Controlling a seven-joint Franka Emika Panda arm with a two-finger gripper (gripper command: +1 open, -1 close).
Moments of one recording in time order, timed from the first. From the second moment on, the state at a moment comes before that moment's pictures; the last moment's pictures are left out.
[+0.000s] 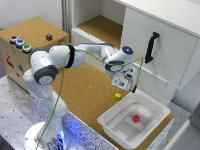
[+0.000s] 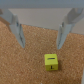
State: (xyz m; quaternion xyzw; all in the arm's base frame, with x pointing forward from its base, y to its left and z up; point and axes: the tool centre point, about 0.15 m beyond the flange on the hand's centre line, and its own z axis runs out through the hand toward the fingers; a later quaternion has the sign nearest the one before) arm 0.407 -0.197 0.331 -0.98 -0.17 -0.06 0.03
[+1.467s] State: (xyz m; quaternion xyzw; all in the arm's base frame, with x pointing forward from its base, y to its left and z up) arm 0.454 -0.243 0.229 -0.99 -0.09 -0.06 -0.04
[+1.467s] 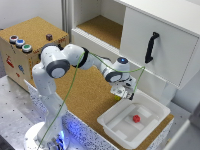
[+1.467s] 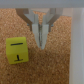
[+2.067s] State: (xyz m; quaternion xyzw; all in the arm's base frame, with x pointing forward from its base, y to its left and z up) arm 0.449 -0.221 0.213 -1.00 -0.08 -0.04 -0.01
